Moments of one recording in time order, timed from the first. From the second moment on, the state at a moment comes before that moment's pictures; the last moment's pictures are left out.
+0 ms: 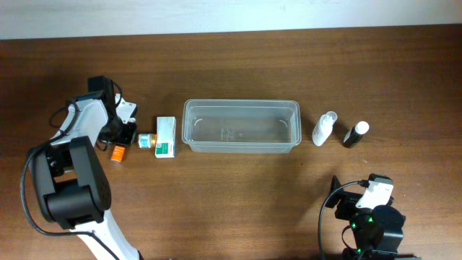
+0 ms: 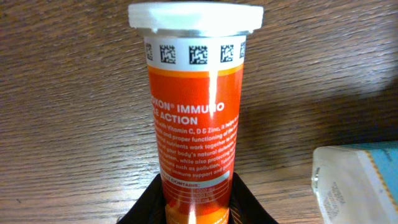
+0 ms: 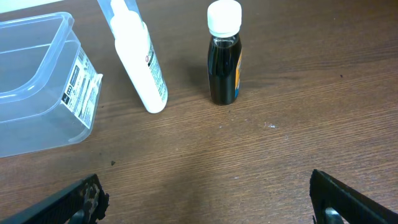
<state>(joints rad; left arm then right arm) 0.18 2.05 1.40 -0.84 -0.09 0.41 -0.16 0.02 0.16 -0.63 -0.03 0.12</state>
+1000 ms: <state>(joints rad) -0.61 1.98 1.84 -0.96 0.13 0.92 -0.16 0.02 0.16 -0.63 -0.04 0.12</state>
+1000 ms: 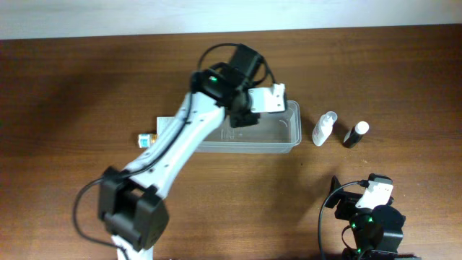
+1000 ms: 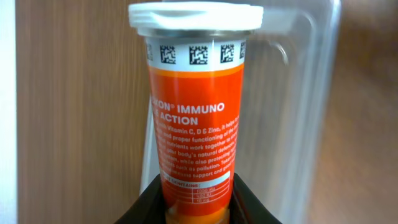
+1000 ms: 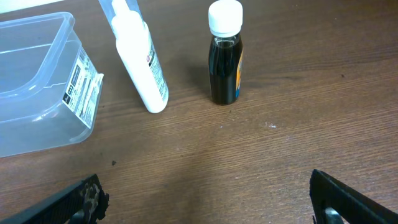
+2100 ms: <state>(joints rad) -0.64 2.27 1.84 -0.75 0.10 0.89 -0.16 0.02 0.16 -0.63 -0.04 0.12</state>
